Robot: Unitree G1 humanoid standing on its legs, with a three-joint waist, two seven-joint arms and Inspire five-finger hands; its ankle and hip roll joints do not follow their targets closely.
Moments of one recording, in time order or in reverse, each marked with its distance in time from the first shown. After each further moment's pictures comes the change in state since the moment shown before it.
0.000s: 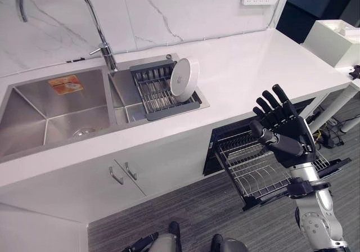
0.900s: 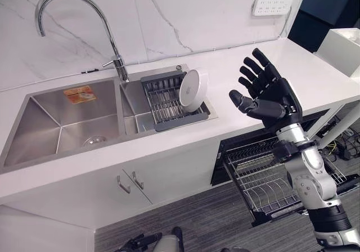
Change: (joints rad) left arm -0.056 0.000 -0.069 -0.019 0.186 -0.009 0.082; right arm -0.362 -0.082 0.075 0.026 -0.120 0.183 -0.210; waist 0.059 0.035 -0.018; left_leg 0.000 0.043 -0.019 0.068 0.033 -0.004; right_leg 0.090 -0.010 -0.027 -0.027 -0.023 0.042
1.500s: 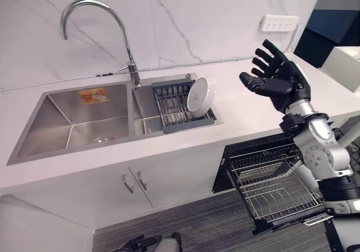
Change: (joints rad) left arm 0.001 0.009 -0.043 -0.021 0.039 0.016 -0.004; right arm -0.264 -0.121 0.009 0.272 0.055 0.158 -0.092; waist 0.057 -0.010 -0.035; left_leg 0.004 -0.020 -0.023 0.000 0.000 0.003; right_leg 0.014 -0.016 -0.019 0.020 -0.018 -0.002
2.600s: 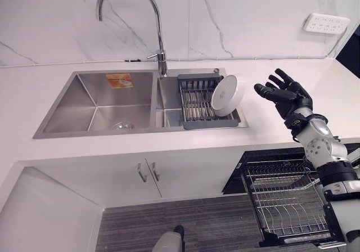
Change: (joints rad) left arm 0.099 0.074 -0.076 0.097 0.169 -0.006 -0.045; right arm -0.119 0.027 0.055 0.416 0.127 -0.001 -0.007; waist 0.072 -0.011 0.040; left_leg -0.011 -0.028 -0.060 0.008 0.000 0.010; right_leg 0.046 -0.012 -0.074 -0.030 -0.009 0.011
